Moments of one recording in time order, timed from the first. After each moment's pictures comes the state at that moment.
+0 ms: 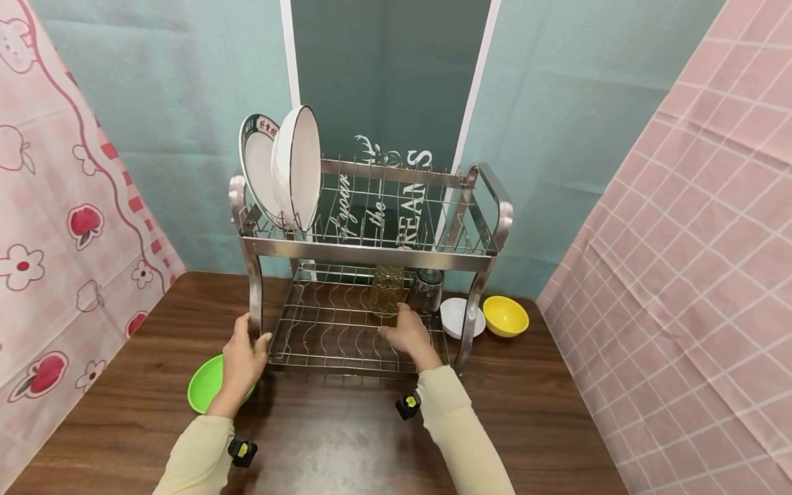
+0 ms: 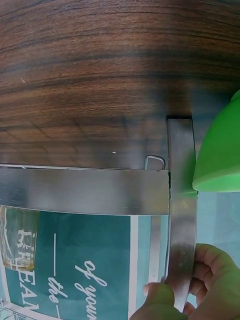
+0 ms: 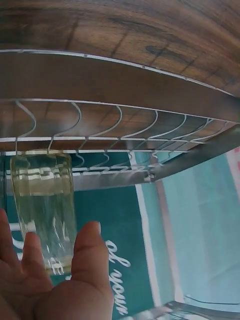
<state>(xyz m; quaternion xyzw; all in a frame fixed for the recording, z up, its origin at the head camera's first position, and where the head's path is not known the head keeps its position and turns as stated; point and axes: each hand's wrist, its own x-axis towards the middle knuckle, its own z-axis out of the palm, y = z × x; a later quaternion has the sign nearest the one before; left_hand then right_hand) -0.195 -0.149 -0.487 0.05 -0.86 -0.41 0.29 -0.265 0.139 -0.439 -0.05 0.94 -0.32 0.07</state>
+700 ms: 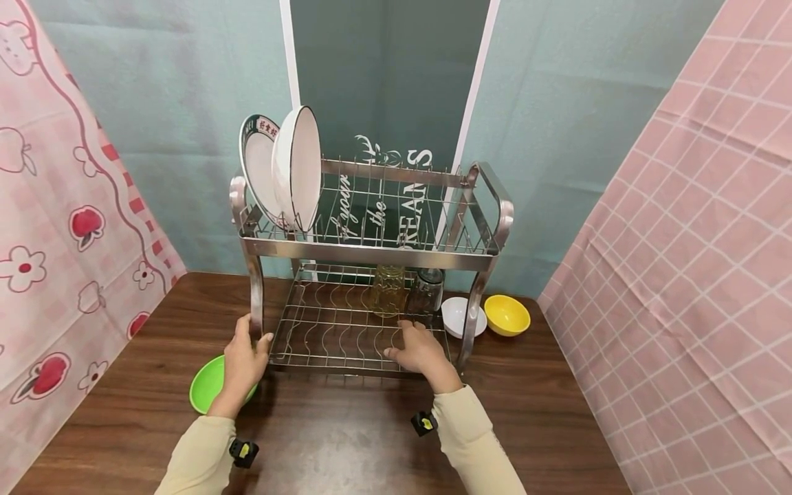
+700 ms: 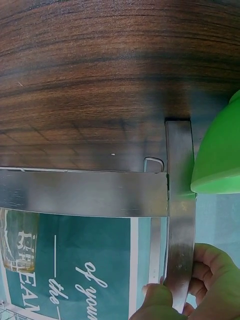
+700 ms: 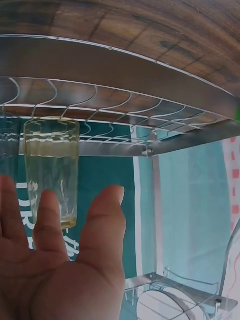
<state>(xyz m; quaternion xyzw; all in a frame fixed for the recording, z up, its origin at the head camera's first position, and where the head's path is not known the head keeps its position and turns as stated) -0.195 -0.149 -0.487 0.06 -0.86 -0.41 0.30 -0.228 0.158 -0.424 -0.13 0.96 -0.22 0.09</state>
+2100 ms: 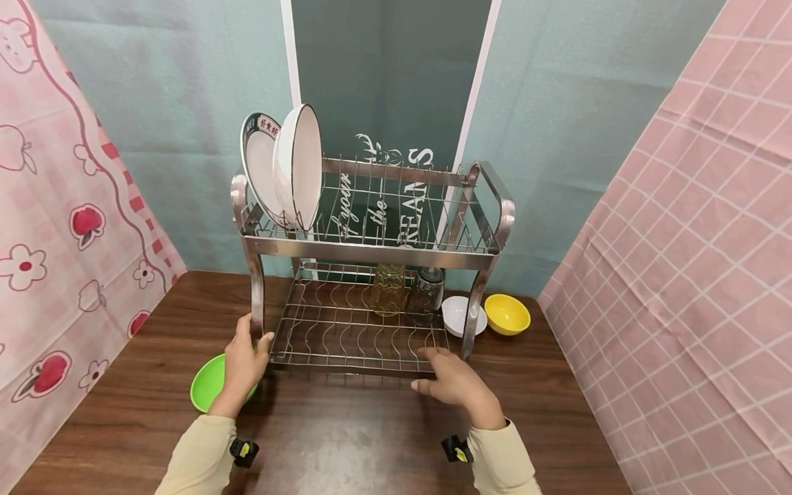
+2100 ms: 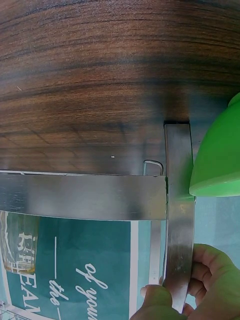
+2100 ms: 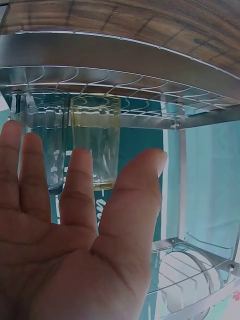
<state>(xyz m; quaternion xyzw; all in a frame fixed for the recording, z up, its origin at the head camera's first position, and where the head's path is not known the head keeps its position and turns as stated) -0.196 -0.151 -0.491 0.04 -0.86 -0.40 0.32 -0.183 0.210 -0.414 -0.20 0.95 -0.22 0.11</state>
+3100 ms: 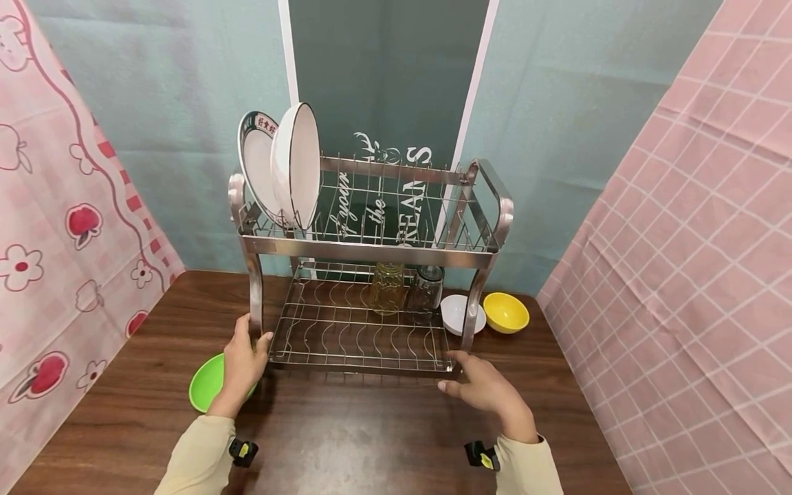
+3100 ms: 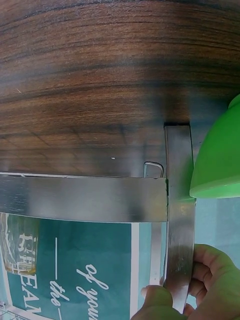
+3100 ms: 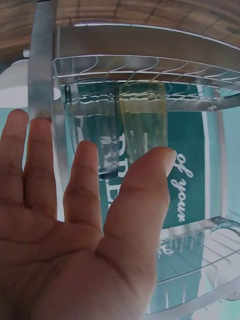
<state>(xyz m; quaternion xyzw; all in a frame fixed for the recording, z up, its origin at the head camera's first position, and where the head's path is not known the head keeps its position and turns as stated) -0.196 -0.151 -0.492 0.04 -0.85 -0.41 0.32 -0.170 0.257 -0.410 -0.19 0.94 -0.26 0.09</state>
